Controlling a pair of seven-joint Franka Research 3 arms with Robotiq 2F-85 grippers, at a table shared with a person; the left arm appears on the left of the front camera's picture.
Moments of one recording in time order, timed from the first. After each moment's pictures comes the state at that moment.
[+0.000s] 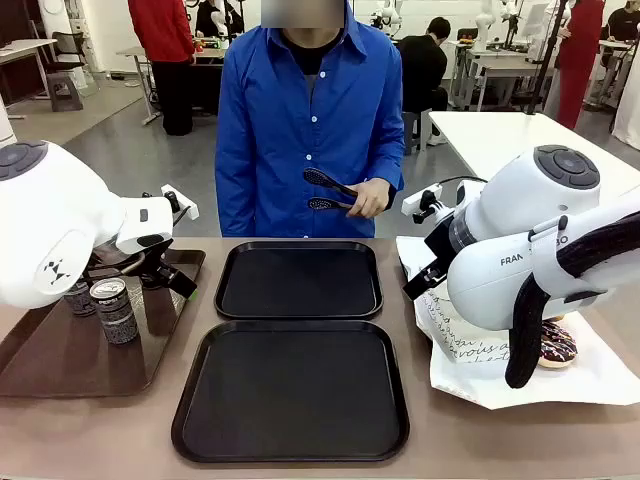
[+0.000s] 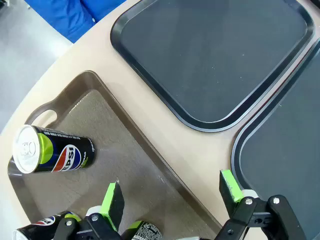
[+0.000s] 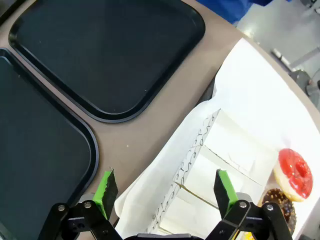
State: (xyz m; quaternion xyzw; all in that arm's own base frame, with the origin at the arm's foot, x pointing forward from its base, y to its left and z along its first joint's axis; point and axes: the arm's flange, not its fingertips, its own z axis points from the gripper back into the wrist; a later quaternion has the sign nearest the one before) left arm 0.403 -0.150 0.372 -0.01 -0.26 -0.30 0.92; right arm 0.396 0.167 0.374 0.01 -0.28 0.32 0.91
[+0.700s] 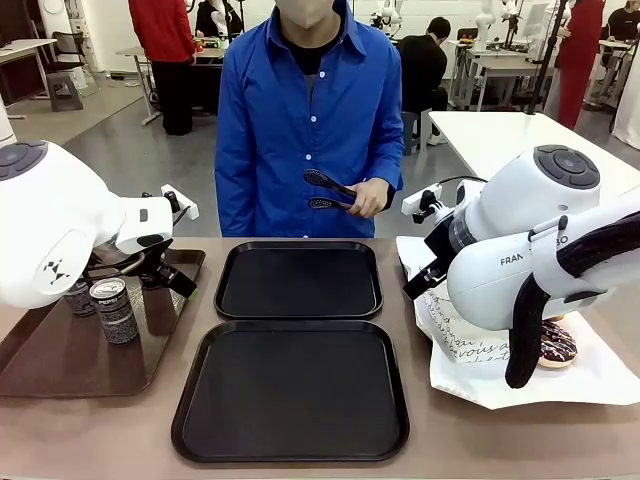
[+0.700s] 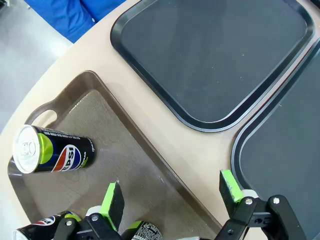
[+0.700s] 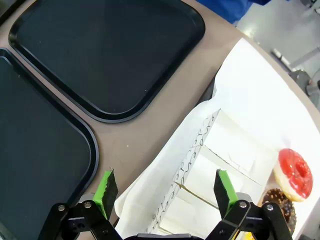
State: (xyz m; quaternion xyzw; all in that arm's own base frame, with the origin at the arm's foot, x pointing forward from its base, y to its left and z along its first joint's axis) left arm 0.403 -0.150 0.372 -0.01 -0.26 -0.30 0.92; right arm 0.396 0.167 0.374 0.01 -0.28 0.32 0.91
